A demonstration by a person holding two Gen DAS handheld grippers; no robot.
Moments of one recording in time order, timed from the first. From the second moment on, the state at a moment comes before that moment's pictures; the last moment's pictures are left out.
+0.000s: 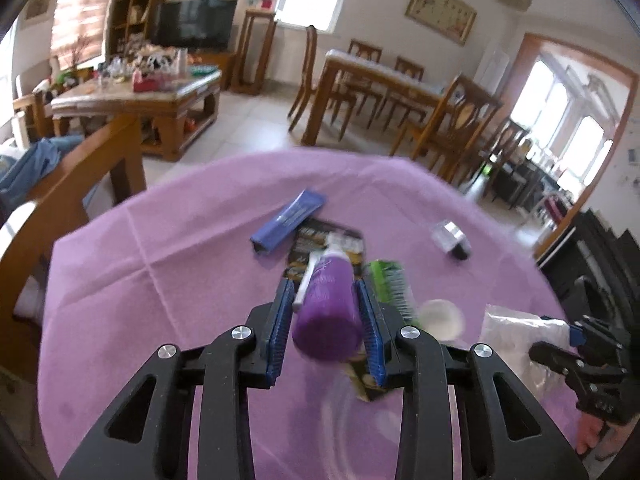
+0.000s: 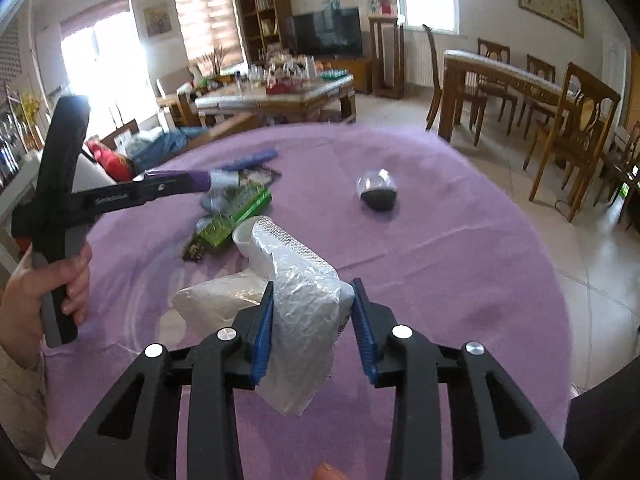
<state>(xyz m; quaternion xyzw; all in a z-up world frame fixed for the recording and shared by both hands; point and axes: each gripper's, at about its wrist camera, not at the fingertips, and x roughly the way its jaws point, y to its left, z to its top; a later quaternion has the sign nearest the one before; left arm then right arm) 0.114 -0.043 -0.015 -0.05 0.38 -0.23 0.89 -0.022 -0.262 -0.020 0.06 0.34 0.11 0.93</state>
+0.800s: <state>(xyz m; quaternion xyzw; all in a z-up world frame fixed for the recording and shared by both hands) 0.028 -0.167 0.070 -0.01 0.30 -0.34 0.89 -0.108 -0.427 0.028 0.18 0.20 0.03 0.96</state>
